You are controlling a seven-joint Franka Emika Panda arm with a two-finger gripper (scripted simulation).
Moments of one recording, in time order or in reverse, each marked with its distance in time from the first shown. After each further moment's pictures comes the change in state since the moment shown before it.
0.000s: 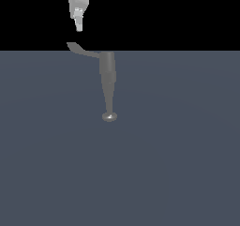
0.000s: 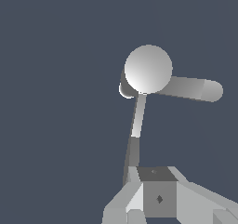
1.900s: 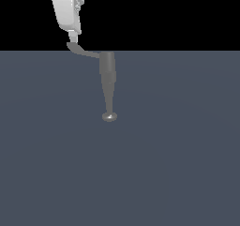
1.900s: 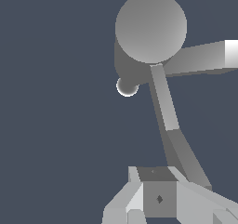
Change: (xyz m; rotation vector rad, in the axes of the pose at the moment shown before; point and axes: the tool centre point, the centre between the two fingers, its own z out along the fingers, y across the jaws) arm -0.016 -0.011 0.050 0.013 0.060 0.198
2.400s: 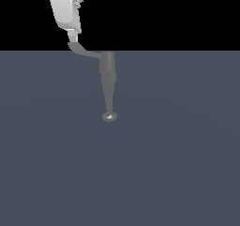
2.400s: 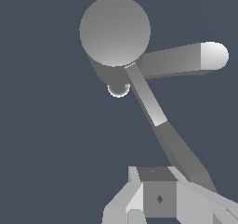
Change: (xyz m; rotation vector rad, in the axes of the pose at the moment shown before) arm 0.002 0.027 -0.001 0.001 0.000 0.002
